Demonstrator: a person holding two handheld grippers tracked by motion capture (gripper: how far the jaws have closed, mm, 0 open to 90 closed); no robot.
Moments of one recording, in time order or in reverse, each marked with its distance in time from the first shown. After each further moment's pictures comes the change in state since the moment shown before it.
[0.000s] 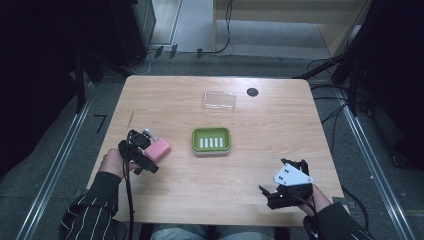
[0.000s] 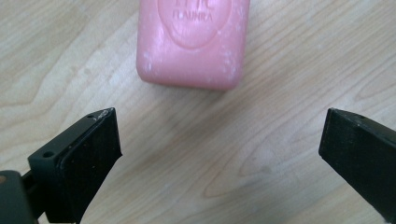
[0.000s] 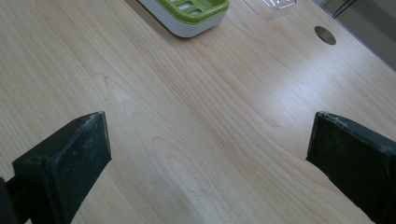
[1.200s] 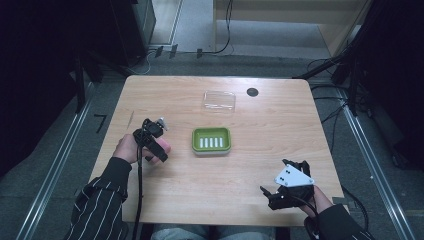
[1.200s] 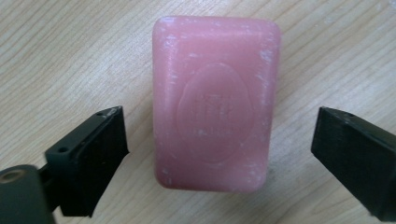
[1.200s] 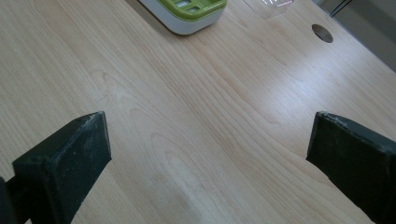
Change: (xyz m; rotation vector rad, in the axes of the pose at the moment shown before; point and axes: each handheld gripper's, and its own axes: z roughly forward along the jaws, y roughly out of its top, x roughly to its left) left arm 0.011 0.052 0.023 0.067 -0.004 0.056; right arm 0.000 -0.002 -0.002 0.004 -0.013 0.005
